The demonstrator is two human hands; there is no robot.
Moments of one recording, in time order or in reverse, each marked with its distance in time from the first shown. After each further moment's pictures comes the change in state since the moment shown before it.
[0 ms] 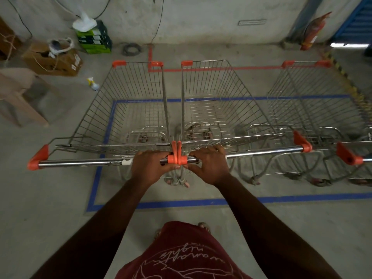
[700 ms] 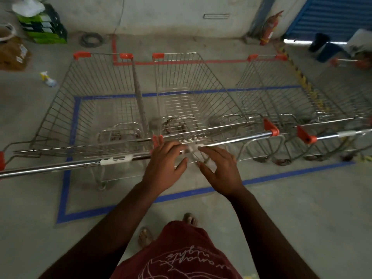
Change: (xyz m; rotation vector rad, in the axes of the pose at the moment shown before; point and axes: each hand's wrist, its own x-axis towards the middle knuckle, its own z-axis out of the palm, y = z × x) left_hand -0.011 0.079 0.010 -0.421 0.119 0.359; right_hand -0.084 -0.008 -0.075 0.271 0.158 0.215
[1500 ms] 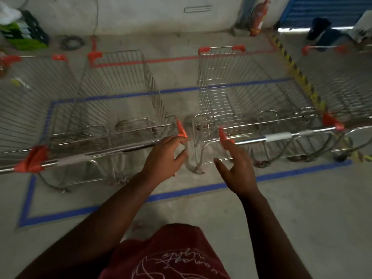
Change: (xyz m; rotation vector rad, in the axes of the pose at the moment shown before) left_hand 0.167 0.224 0.261 -0.054 -0.113 -0.151; right_hand -0.035 0.349 -0.229 0.083 0.155 0.038
